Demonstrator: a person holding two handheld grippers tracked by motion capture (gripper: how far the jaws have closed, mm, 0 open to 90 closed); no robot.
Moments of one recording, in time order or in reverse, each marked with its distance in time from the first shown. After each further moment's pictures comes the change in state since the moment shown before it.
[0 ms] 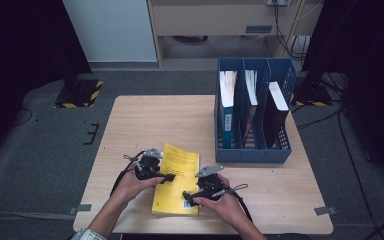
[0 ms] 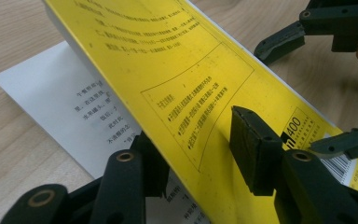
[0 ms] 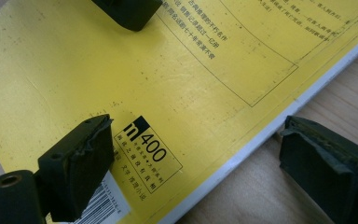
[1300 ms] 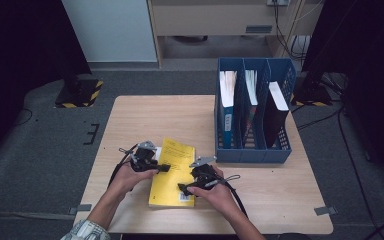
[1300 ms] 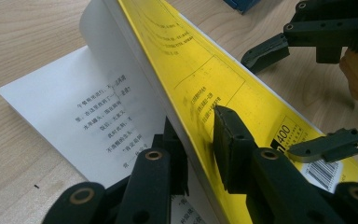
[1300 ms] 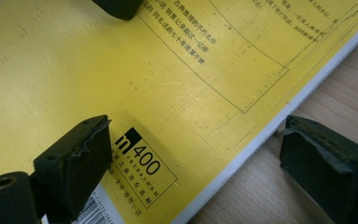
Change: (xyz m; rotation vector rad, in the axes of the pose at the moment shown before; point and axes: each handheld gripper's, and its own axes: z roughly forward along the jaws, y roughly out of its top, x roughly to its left) left arm 0.024 0.008 -0.009 -0.036 -0.008 -0.009; right arm -0.010 0.025 0.021 0.012 -0.022 0.027
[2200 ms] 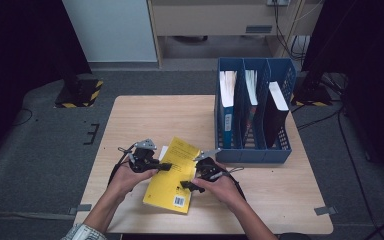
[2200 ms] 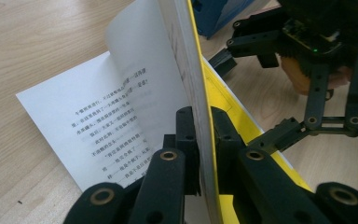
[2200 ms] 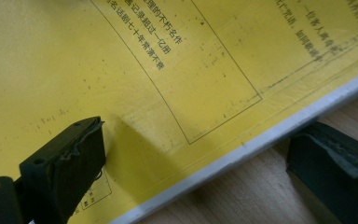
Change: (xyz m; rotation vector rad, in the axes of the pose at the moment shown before) left arm -0.025 0.014 -0.023 -0.057 -0.040 0.044; right arm -0.025 0.010 -0.003 0.043 0.164 0.018
